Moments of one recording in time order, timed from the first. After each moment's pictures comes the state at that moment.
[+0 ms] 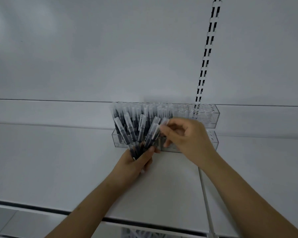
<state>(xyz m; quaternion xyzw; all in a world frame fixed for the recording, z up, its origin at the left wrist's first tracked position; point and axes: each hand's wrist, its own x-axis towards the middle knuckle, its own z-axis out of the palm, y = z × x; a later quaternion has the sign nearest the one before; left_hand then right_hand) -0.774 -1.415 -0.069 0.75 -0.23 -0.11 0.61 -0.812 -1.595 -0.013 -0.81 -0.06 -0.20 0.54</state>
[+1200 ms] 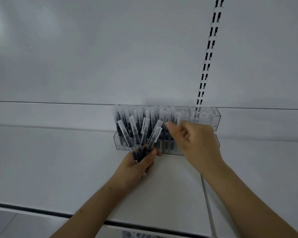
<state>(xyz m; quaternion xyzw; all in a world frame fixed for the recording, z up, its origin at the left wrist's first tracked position) -0.778 -1.416 -0.065 0.74 -0.24 -0.12 0.62 -0.814 -1.600 -0.018 -0.88 -0.02 -0.35 0.33</state>
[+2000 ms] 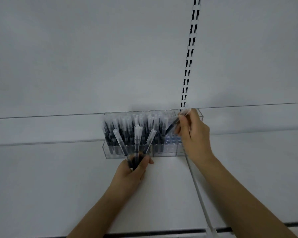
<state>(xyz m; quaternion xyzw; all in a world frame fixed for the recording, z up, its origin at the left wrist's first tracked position) -0.776 -1.416 -0.065 0.75 -0.21 -0.14 0.62 -0.798 -1.623 -0.026 -0.83 0.03 -0.42 0.38</state>
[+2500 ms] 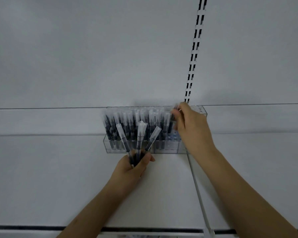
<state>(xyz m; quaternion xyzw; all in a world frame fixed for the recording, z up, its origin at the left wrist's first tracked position) -0.782 -1.419 -0.063 0.76 -0.19 -0.13 0.61 -0.788 -1.625 -0.011 -0.90 0.02 -0.36 0.24</state>
